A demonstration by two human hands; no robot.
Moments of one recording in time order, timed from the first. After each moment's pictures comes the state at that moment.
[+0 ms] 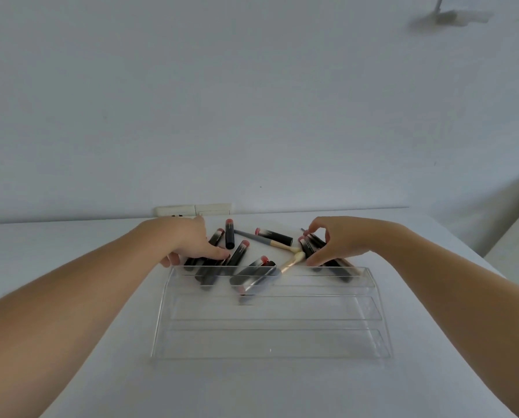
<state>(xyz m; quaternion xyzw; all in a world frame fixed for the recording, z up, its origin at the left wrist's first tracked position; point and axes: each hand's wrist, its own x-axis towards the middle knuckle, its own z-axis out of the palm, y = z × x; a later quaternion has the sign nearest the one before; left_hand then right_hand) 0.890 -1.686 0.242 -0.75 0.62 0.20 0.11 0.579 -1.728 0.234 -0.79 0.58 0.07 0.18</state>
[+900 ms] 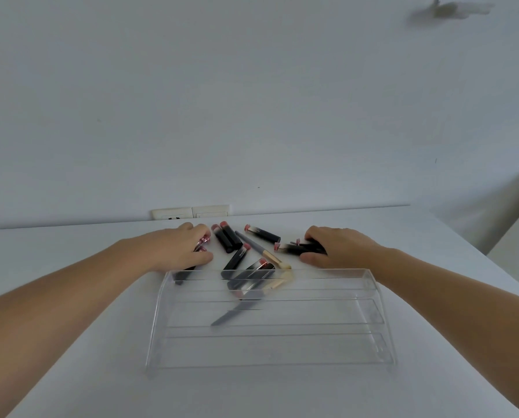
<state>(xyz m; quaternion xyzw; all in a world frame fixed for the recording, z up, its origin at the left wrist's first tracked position) 0.925 -1.696 0.202 -0.65 0.75 0.10 0.07 0.575 -1.738 0.187 -0.86 0.51 0.01 0.05</state>
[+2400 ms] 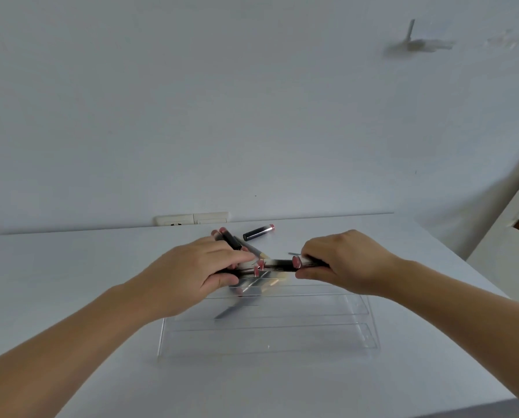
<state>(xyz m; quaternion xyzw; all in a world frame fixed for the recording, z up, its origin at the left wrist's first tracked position) 0.885 -1.596 0.228 -0.43 0.88 0.05 -0.21 0.574 -1.638 0.248 -0.92 0.37 -0.09 -0.05</state>
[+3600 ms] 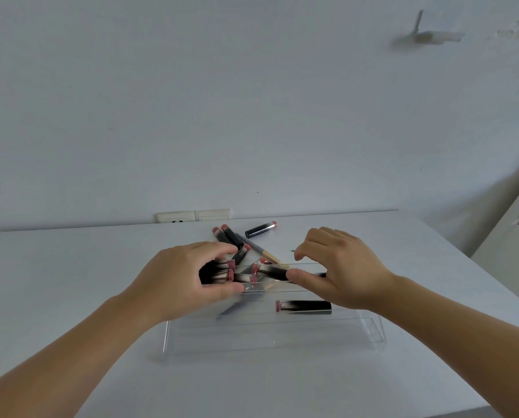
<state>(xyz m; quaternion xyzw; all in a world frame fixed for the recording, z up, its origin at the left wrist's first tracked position) 0.886 -1.583 0.221 -0.55 0.79 0.07 -0.26 0.592 -1.627 0.224 -0.90 0.34 -0.27 -0.08</state>
